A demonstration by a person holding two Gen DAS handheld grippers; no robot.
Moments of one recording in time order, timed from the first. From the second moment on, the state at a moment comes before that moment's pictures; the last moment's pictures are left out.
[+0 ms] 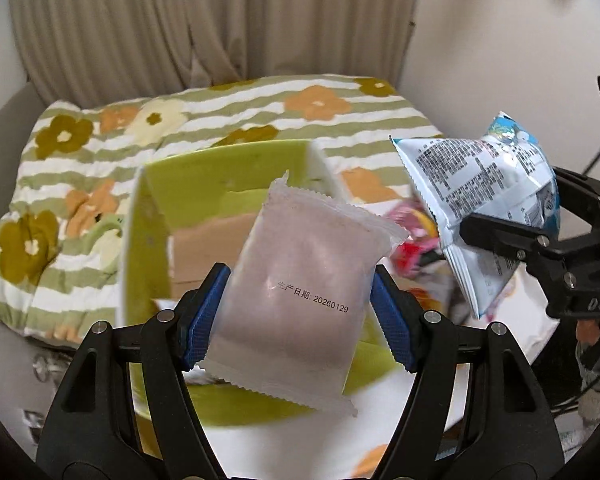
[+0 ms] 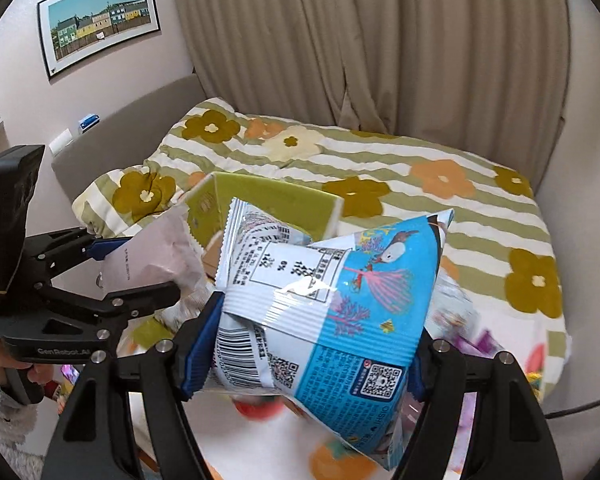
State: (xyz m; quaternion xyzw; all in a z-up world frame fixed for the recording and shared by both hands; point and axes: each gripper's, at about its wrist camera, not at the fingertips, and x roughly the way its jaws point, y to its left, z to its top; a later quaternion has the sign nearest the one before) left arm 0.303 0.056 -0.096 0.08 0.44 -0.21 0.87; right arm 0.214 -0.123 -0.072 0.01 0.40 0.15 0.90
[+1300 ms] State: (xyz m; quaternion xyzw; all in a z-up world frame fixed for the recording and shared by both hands) left arm 0.360 0.134 -0.166 0.01 0.51 -0.10 0.86; right arm 0.360 -0.040 -0.152 0.06 0.48 0.18 0.86
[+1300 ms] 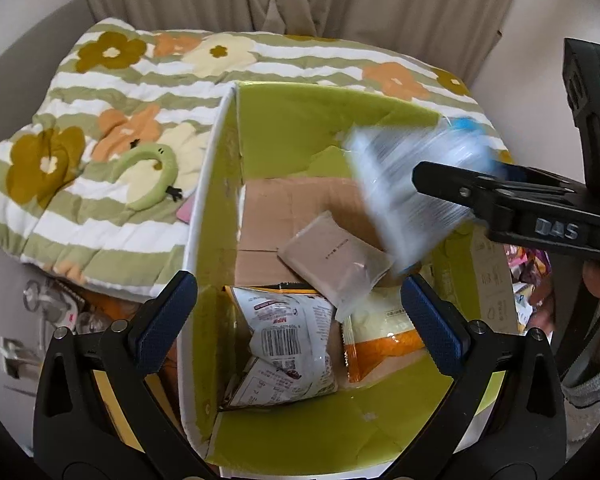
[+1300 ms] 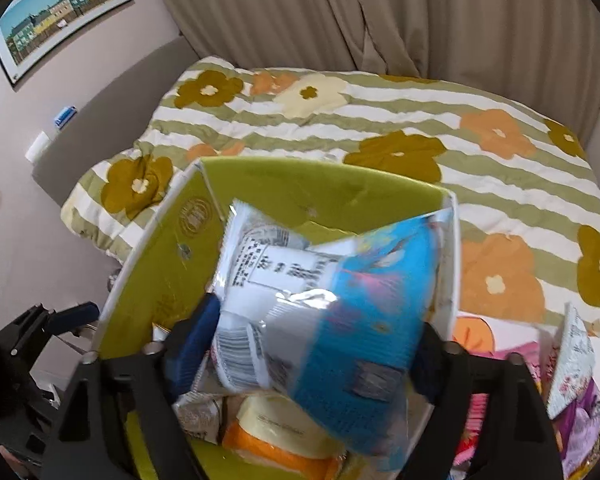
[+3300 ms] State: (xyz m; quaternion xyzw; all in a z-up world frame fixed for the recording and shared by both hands) left arm 0.199 -0.123 -0.190 0.05 0.46 -0.14 0.87; right arm 0.155 -0.276 -0.129 0.05 0.44 0.11 0.89
